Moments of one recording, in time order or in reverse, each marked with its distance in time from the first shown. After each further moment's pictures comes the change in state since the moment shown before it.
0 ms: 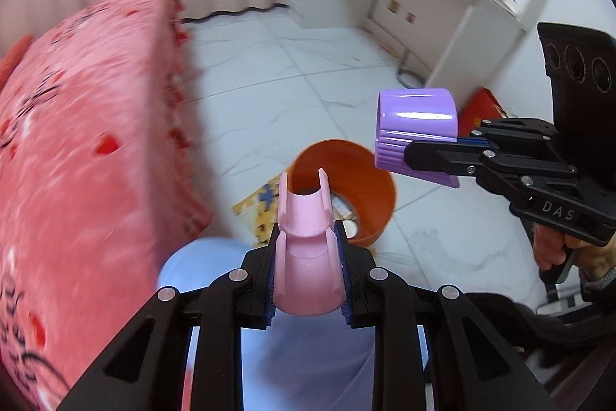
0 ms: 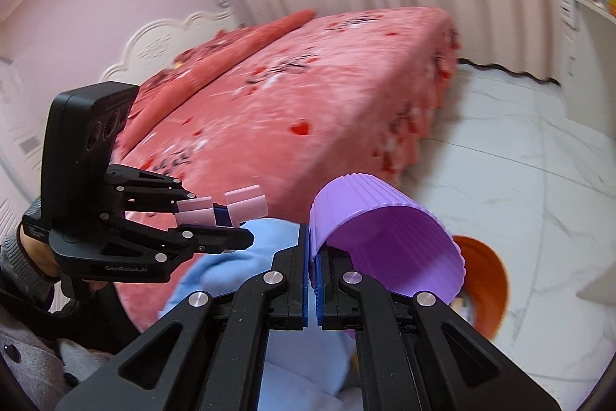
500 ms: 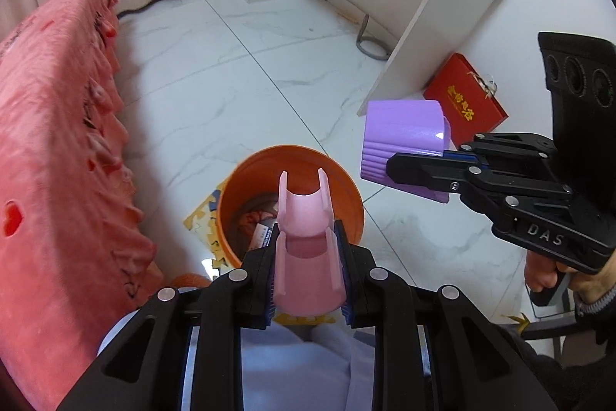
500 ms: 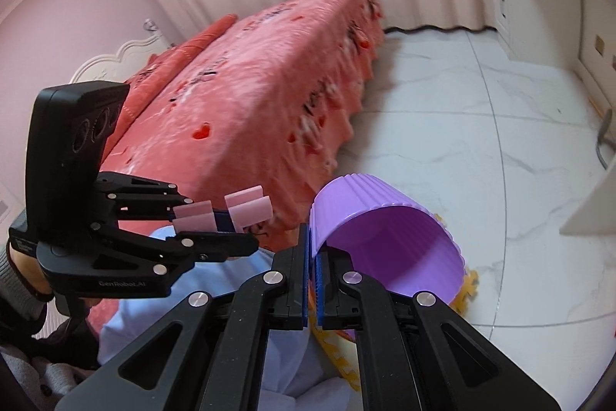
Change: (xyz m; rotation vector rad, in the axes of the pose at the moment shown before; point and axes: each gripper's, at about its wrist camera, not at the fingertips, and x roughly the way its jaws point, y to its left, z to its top) left arm 0.103 -0.035 0.053 0.102 0.126 -0.108; right arm 0.000 -0.119 -0.034 0.229 0.017 -0.127
